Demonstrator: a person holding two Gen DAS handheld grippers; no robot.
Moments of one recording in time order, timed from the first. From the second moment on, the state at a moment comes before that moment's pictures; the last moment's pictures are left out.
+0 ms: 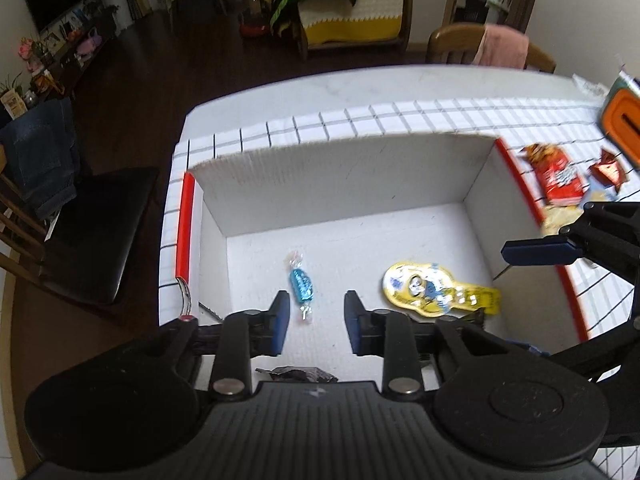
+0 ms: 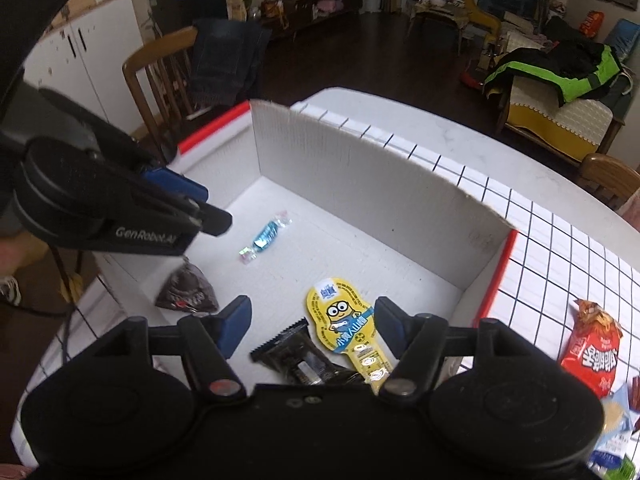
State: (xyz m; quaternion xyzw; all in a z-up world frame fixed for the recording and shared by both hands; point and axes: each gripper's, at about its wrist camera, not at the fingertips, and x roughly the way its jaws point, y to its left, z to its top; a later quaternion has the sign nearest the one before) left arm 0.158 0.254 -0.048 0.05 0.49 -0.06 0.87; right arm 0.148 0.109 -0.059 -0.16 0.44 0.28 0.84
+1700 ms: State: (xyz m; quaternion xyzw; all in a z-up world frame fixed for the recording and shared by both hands) left arm 0.098 -0.016 -0.051 0.01 0.42 -0.13 0.90; right arm 0.091 -0.215 -0.033 -0.08 0.39 0.21 0.89
